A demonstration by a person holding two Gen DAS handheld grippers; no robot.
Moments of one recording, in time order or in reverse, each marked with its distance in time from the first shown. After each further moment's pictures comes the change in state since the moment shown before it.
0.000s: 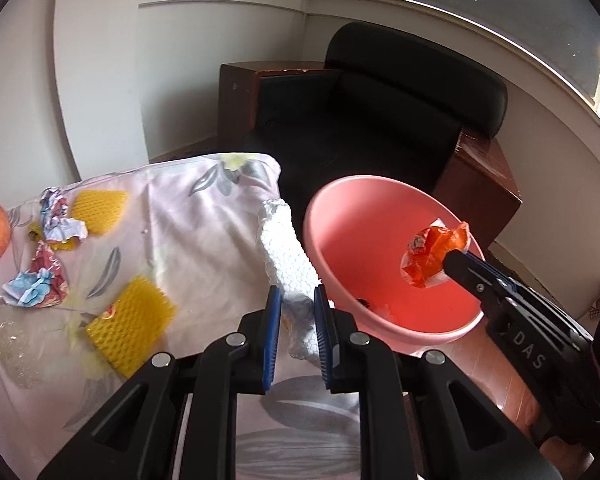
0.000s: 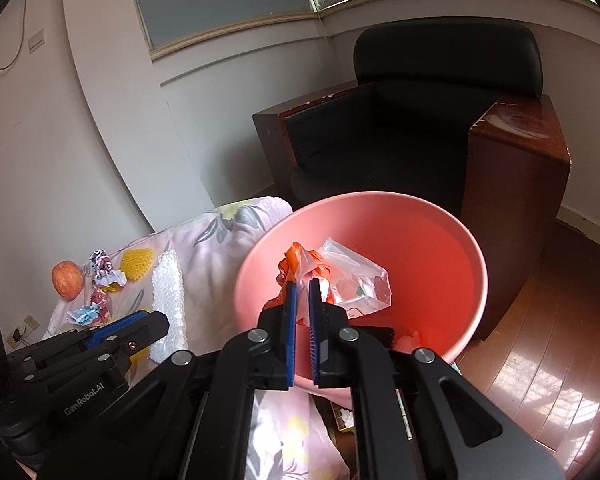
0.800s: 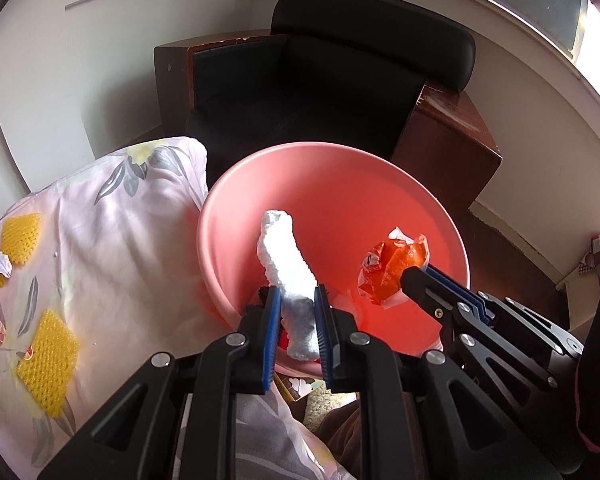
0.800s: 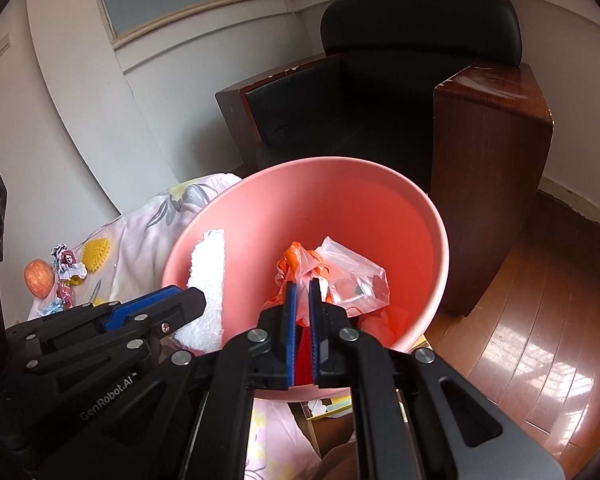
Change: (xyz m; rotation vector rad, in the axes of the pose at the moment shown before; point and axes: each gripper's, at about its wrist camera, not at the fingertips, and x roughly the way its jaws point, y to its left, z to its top) left arm 0.065 -0.054 0.012 0.115 0.117 -0.071; right arm 0.026 -0.043 -0.007 0.053 0.086 -0.062
